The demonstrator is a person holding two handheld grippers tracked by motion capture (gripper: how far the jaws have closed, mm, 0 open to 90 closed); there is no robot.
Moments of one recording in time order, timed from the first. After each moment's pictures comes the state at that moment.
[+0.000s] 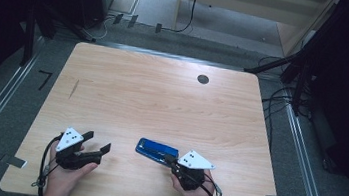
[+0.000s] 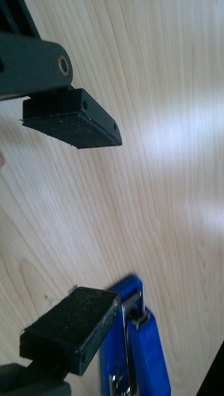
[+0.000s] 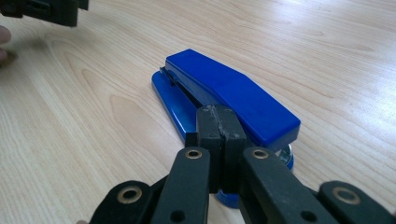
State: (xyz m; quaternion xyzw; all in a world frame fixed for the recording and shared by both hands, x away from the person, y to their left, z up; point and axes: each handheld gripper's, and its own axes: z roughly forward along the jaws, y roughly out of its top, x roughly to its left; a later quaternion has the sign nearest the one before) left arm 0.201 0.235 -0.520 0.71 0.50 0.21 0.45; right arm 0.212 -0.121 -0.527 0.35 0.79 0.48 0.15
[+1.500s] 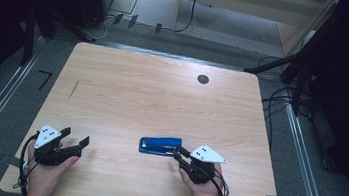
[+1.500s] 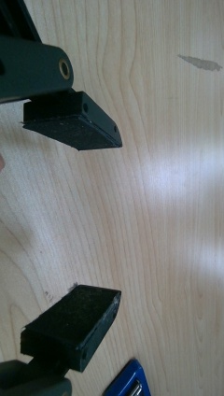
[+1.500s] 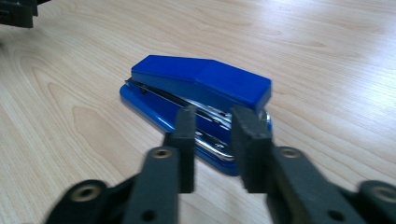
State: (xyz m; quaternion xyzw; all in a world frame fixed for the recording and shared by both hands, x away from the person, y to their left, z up) left arm 0.199 0.280 -0.525 0.67 0.54 0.25 0.43; right arm 0.231 -0.146 -0.526 0.38 0.77 0.48 0.15
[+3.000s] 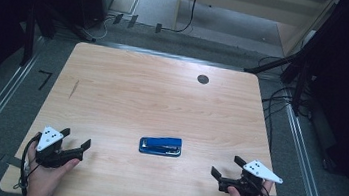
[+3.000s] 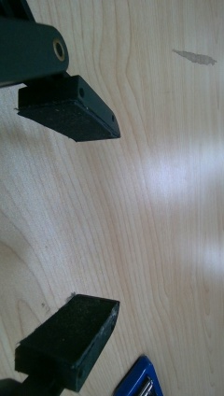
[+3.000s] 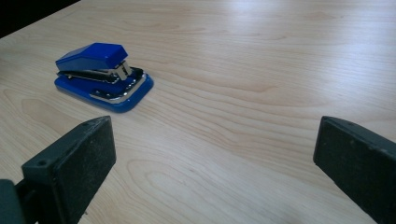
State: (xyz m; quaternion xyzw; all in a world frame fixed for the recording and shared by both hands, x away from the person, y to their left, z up) left arm 0.196 0.276 -0.525 0.69 0.53 0.26 0.42; right arm 0.210 -0.274 -0.531 0.46 0.71 0.50 0.16
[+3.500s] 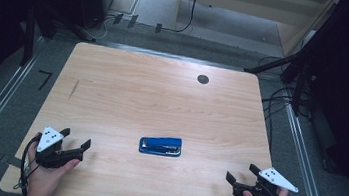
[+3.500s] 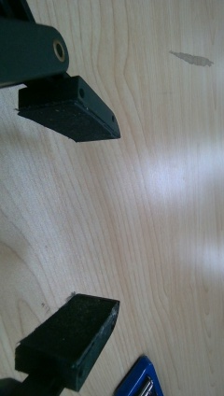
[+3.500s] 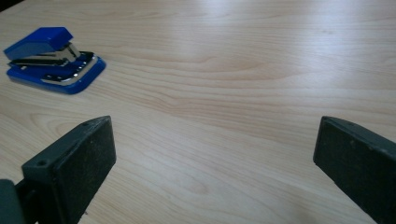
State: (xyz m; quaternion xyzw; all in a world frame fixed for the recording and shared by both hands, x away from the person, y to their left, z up) left arm 0.195 0.275 -0.525 0.69 0.53 0.27 0.42; right arm 0.199 -0.314 -0.540 0.50 0.70 0.48 0.18
